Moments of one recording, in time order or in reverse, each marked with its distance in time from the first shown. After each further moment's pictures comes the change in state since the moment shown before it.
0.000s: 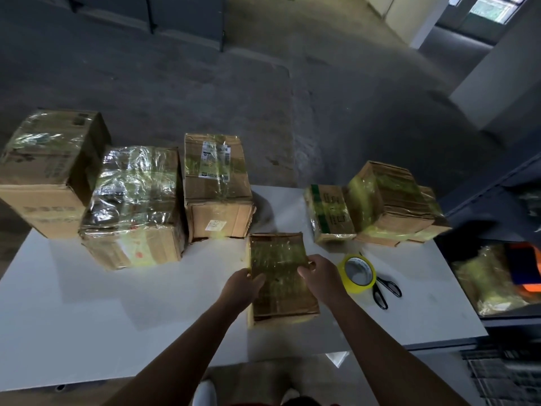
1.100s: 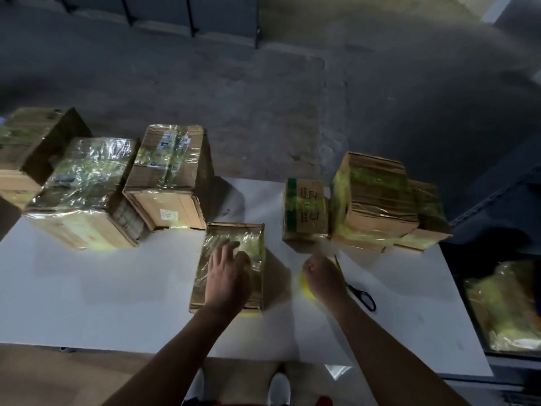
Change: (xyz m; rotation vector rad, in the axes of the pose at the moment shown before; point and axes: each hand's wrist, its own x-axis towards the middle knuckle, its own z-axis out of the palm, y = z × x) left_hand -0.010 0.062 0.132 0.704 0.647 0.499; right_hand 0.076 0.138 -0.071 -0.175 -0.072 -0.219
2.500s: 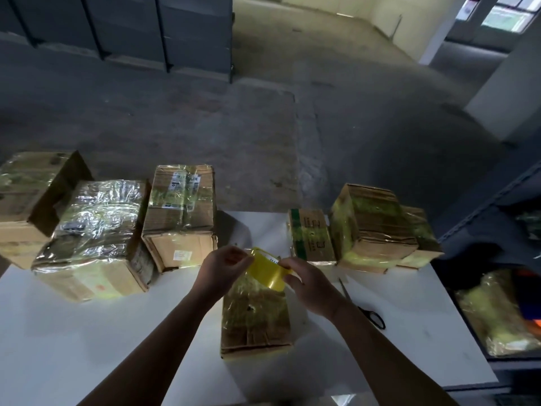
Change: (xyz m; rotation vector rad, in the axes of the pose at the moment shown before) left_hand 0.083 -0.062 -0.075 -0.756 -0.250 -0.200; right_hand -0.012 -0.125 -0.035 0.233 -0.050 -0.405
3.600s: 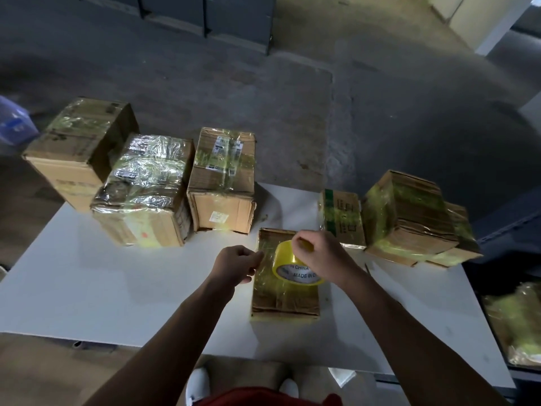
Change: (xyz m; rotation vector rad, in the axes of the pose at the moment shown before) left_hand -0.044 -0.040 -0.021 -0.252 0.071 -0.490; right_hand 0.016 -0.048 0.018 -0.051 -0.085 -0.107
